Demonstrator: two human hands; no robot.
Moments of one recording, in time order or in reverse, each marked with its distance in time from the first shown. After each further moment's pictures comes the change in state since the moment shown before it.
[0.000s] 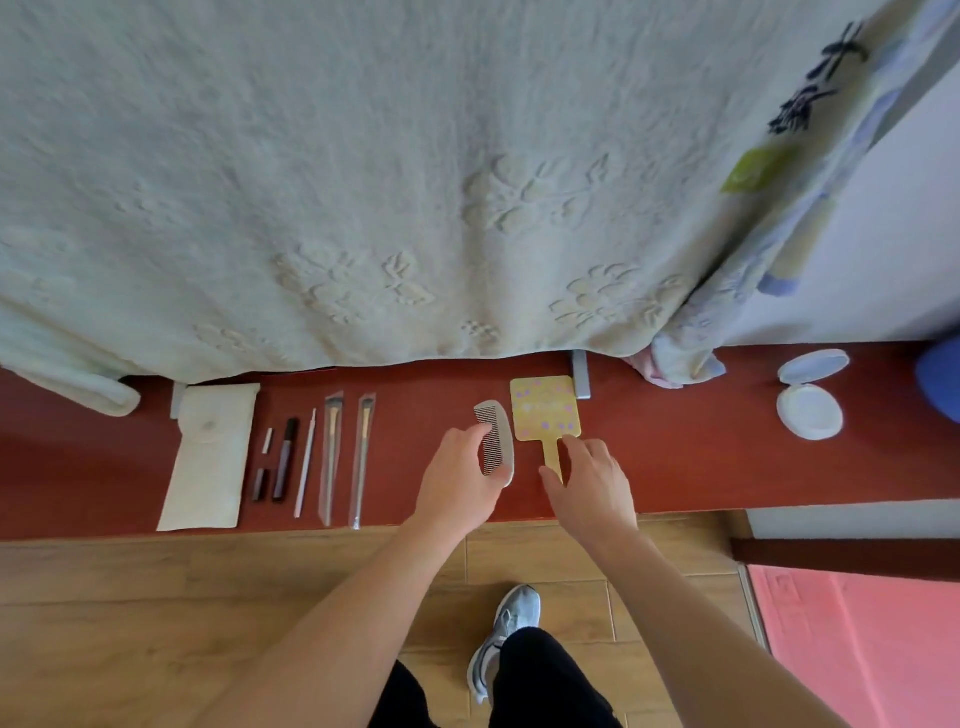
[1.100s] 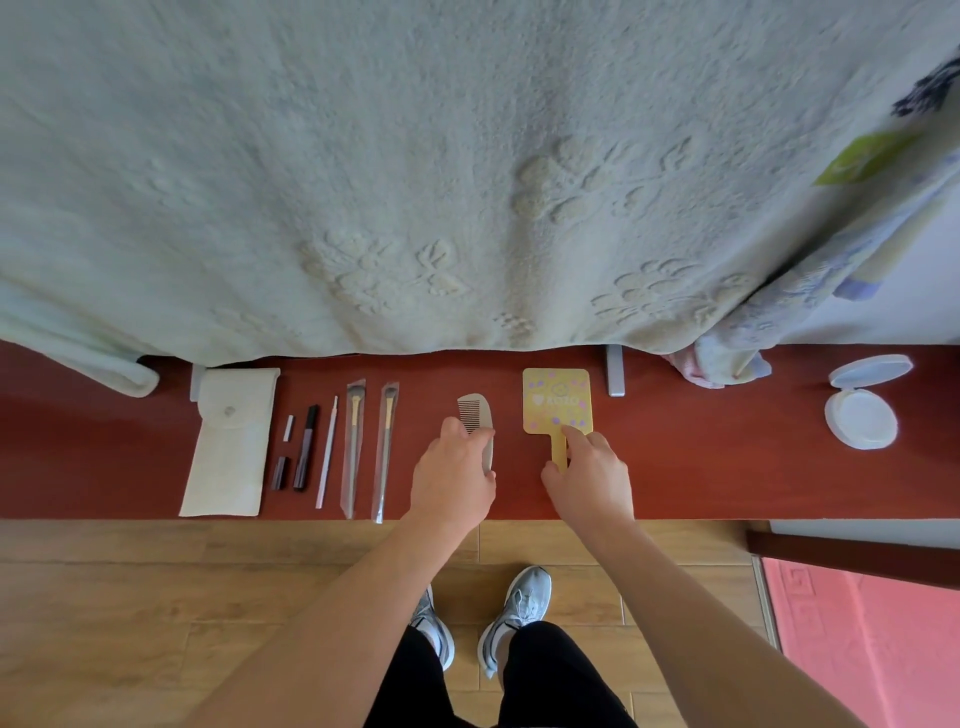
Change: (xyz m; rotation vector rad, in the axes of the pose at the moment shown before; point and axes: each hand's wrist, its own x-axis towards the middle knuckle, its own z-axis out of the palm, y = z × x) left_hand 0.007 -0.034 -0.013 0.305 0.036 0.025; right_hand 0.017 -0.033 0.021 0.018 -0.037 0.031
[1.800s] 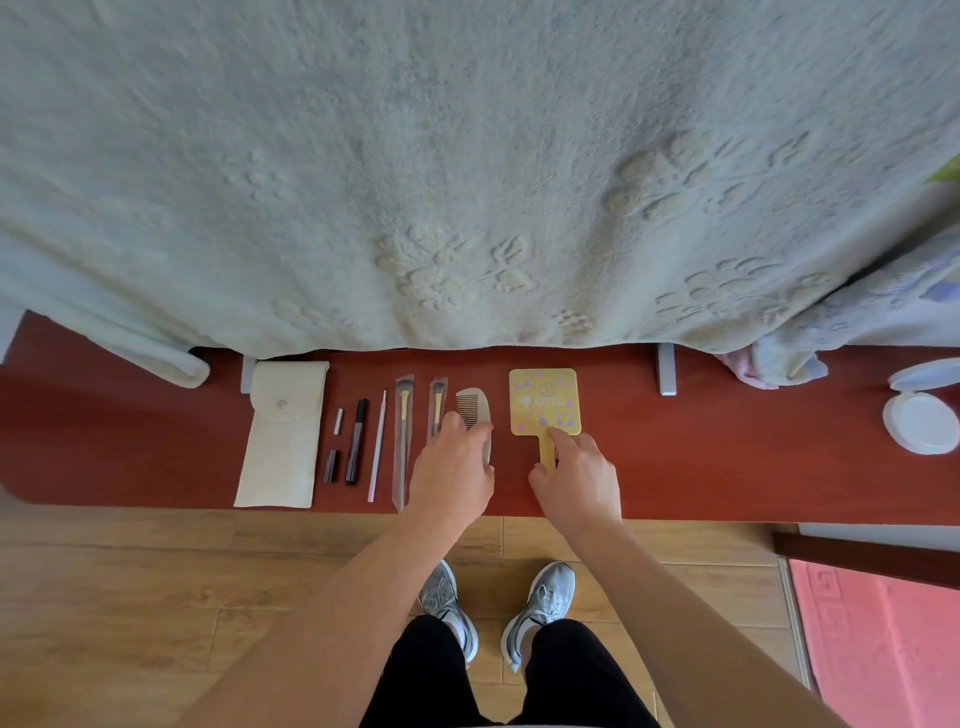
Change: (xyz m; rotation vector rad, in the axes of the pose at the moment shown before) left_hand -0.004 -0.055 -0.026 0.027 0.019 0.017; right_hand -0.014 -0.058 0.039 0.001 -0.008 -0.059
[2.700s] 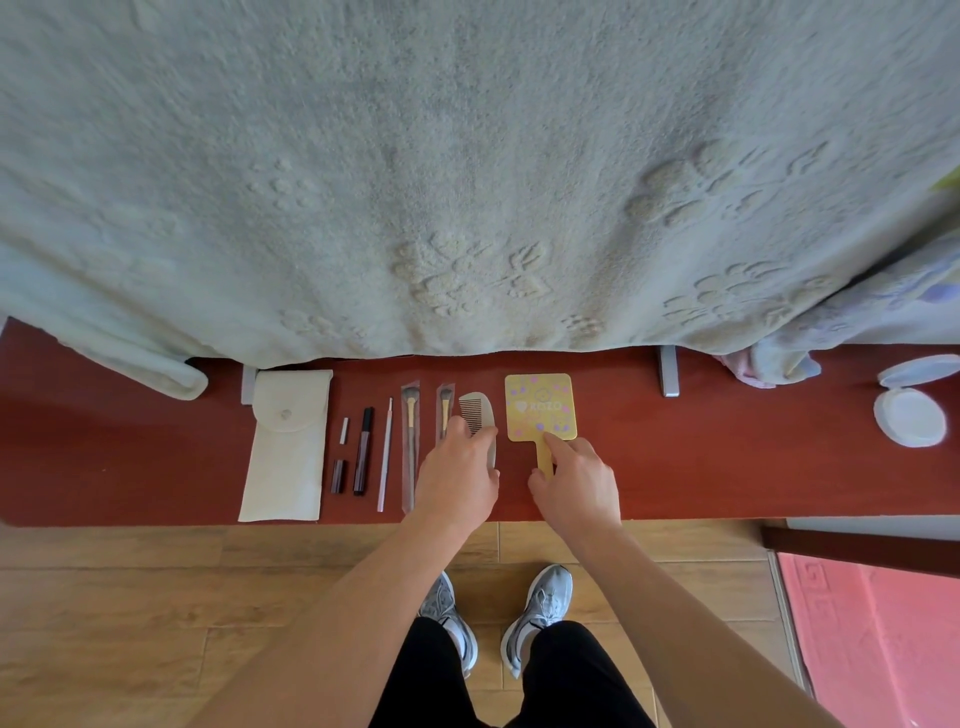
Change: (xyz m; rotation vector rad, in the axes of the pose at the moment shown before) left_hand 0.002 -0.012 -0.002 -0.055 0.006 0.059; right_hand -0.003 -0.013 0.009 -0.024 0.005 0.003
